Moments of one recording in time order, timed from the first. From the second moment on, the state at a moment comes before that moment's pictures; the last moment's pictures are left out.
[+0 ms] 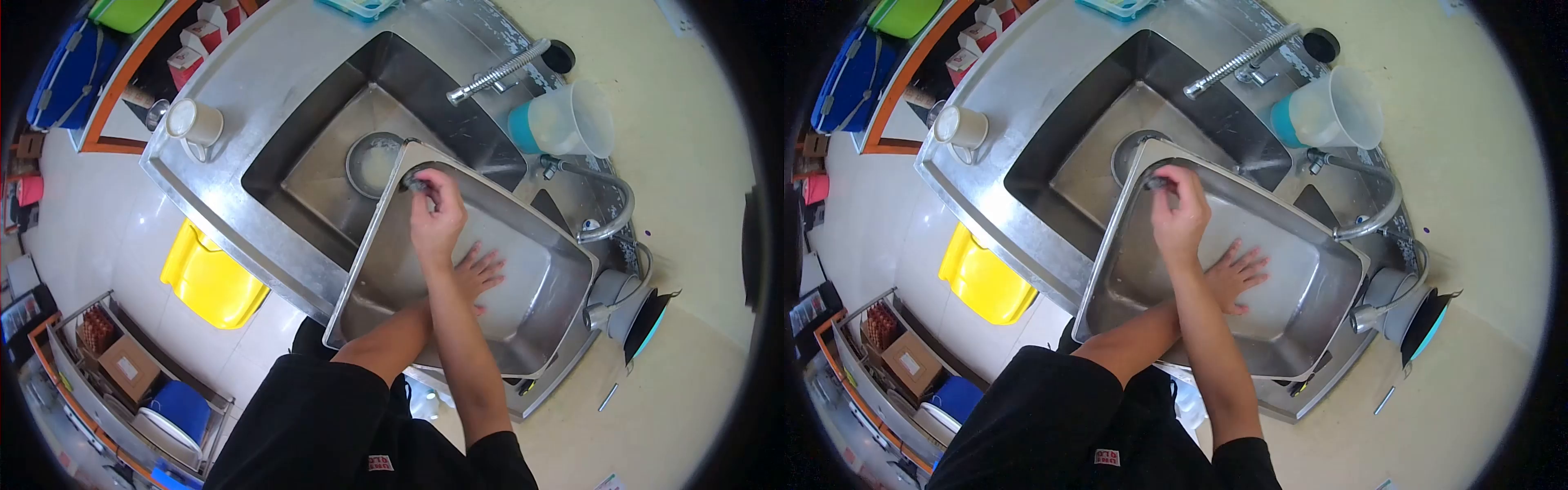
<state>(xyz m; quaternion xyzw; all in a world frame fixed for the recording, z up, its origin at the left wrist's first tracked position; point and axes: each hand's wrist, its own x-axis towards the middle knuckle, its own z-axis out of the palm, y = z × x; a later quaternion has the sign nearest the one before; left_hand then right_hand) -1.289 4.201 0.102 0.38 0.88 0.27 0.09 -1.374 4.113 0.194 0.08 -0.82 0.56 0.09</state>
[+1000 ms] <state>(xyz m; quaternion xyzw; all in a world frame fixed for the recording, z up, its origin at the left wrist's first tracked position) -1.277 4.231 0.071 0.33 0.89 0.30 0.12 -1.419 4.102 0.264 0.38 -0.88 0.28 0.01</state>
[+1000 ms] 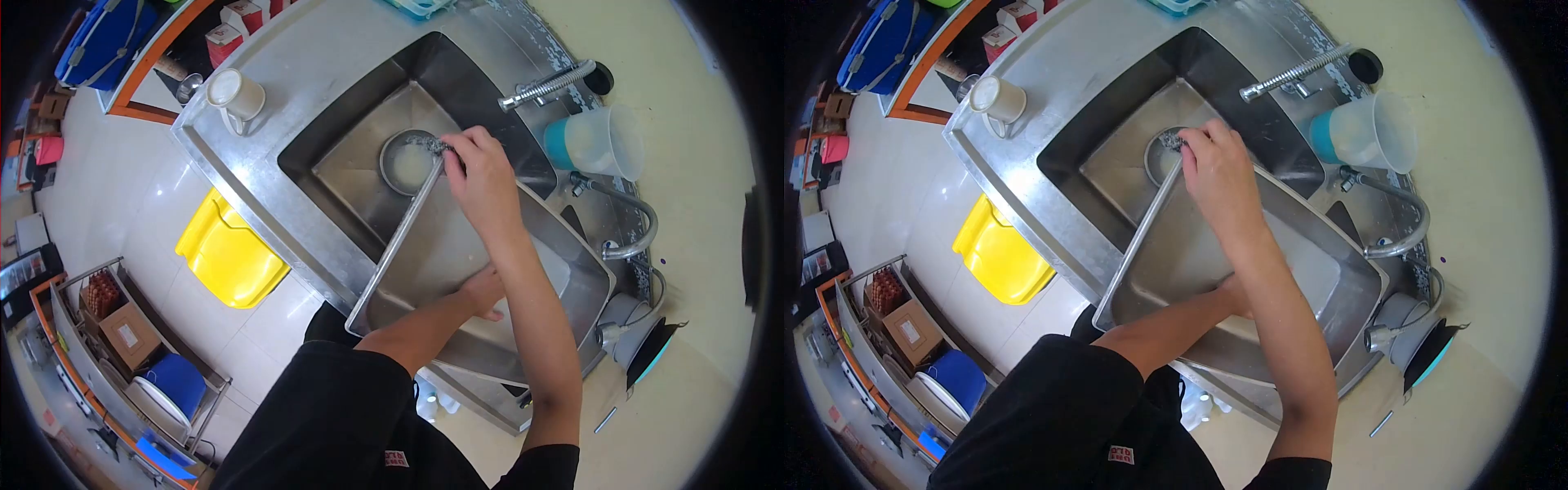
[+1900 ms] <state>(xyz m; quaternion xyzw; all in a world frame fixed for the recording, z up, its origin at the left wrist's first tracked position) -1.287 4.216 0.101 0.34 0.90 0.28 0.03 -1.373 4.132 0.118 0.17 -0.92 0.35 -0.01</state>
